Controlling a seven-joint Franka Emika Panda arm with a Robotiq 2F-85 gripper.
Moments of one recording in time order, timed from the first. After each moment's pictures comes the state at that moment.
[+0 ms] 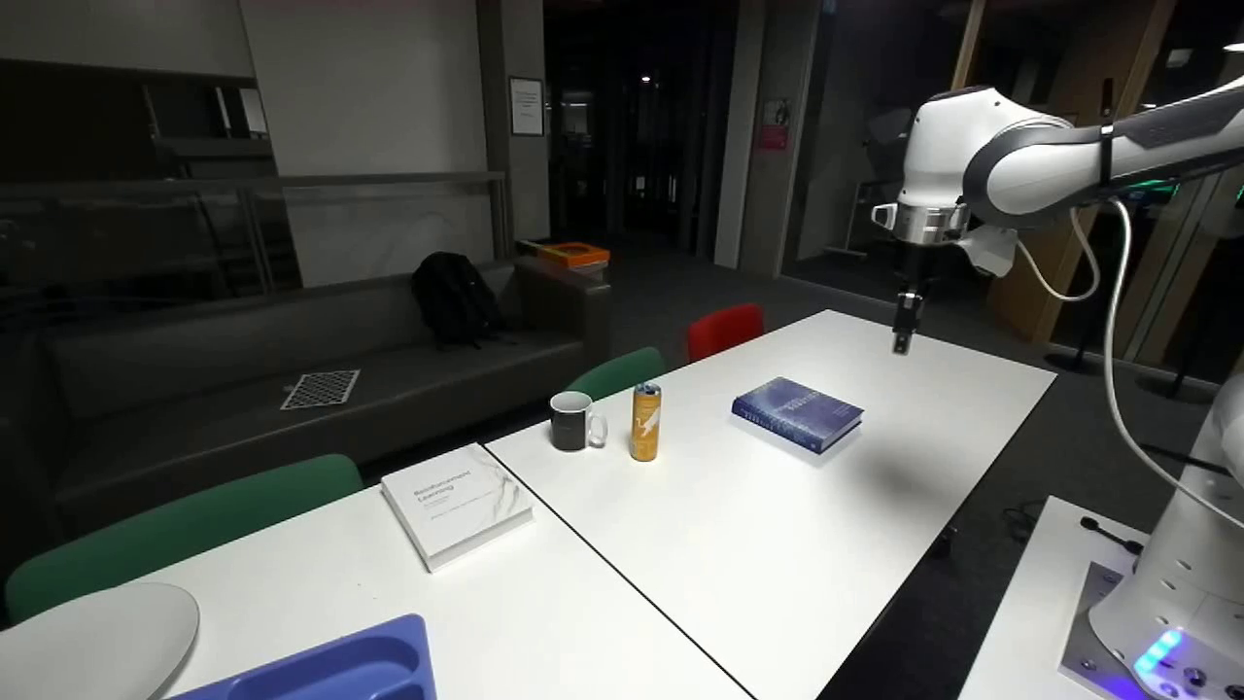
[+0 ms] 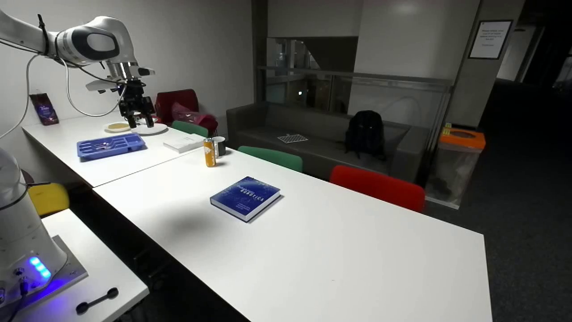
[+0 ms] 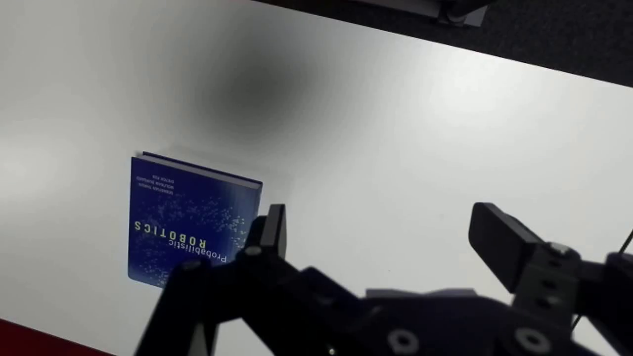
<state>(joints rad) 0.04 -0.54 0.10 -2.47 -0.12 1.94 -0.04</state>
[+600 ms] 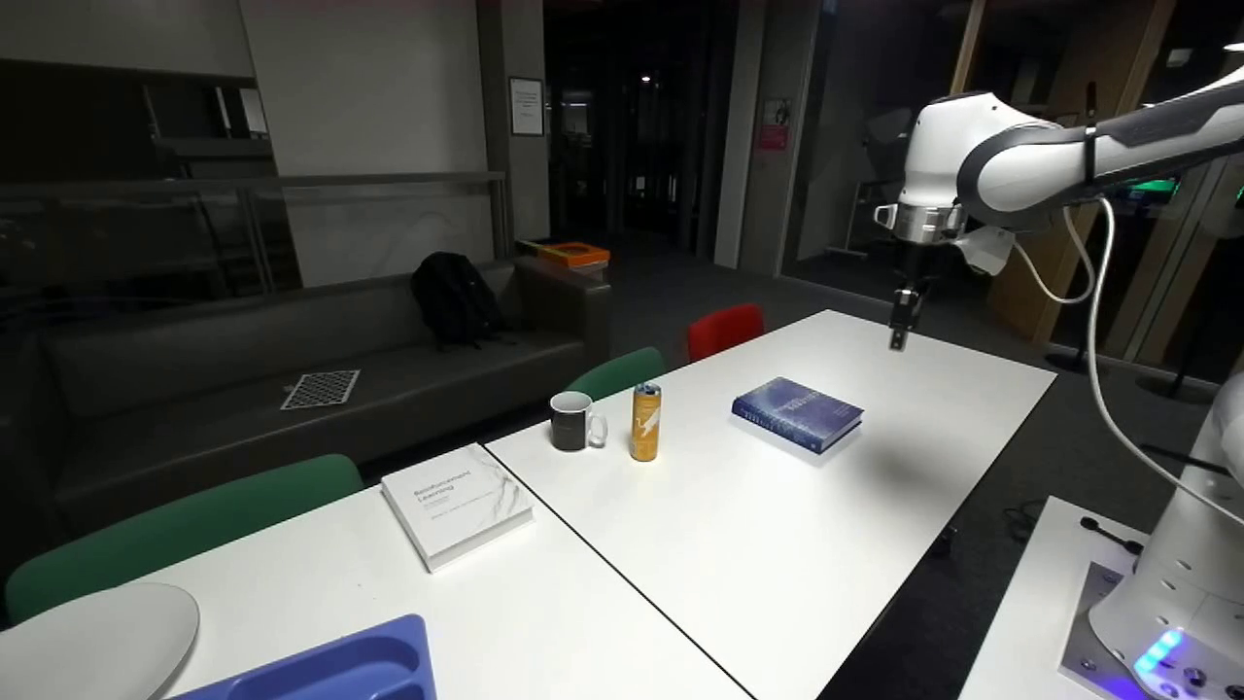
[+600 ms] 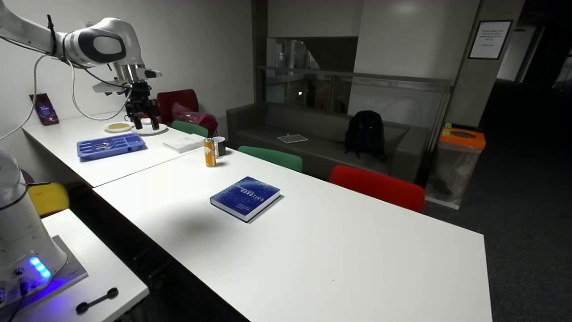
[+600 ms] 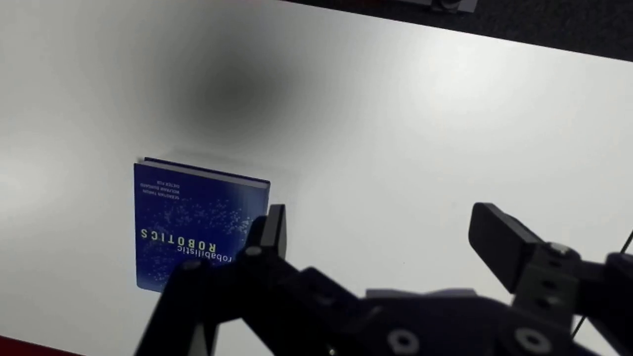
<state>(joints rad) 0.04 -0.51 0.04 -2.47 -0.12 1.97 -0.05</state>
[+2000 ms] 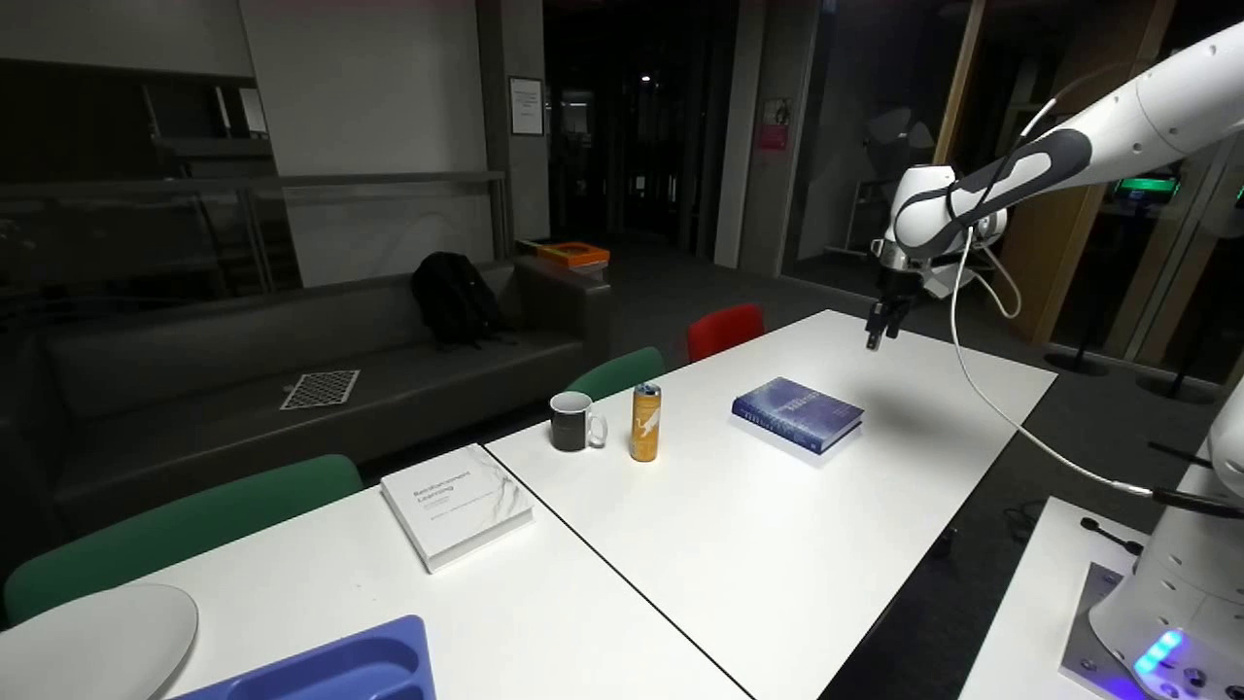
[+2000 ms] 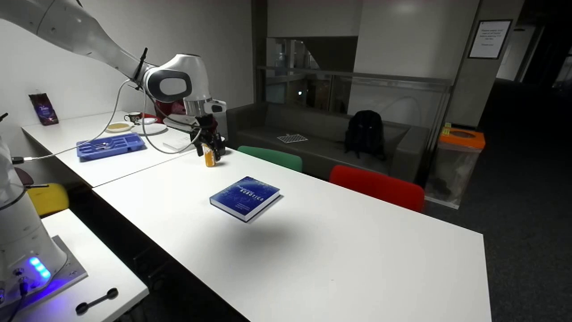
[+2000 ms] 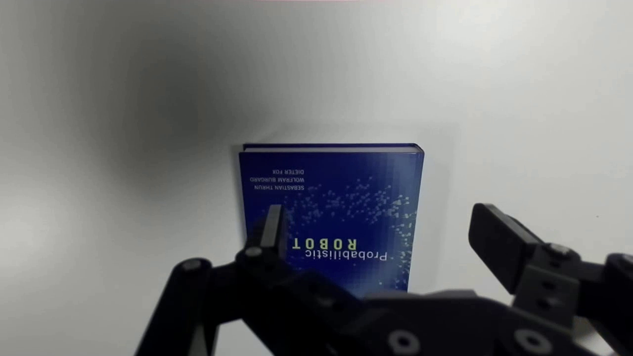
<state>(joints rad) -0.12 -0.05 -0.25 -2.28 -0.07 2.30 -0.32</state>
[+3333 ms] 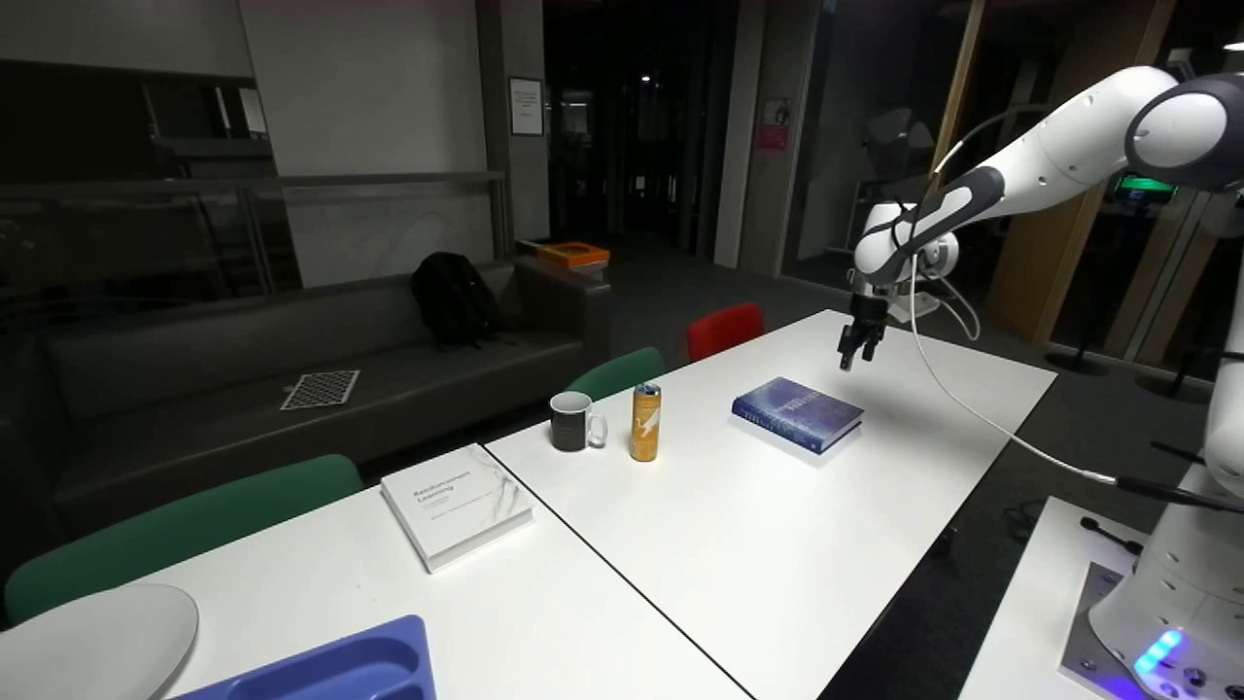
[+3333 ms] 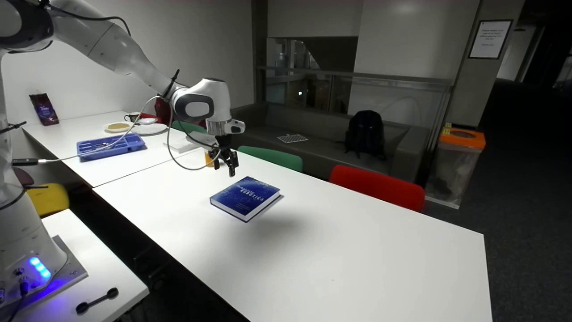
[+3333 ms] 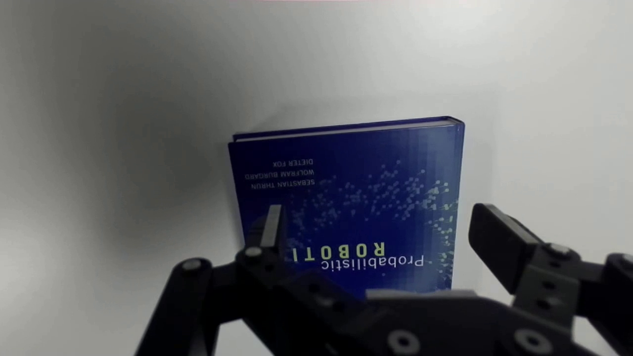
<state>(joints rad) -0.18 0.23 -0.21 -2.11 0.06 2.37 -0.35</state>
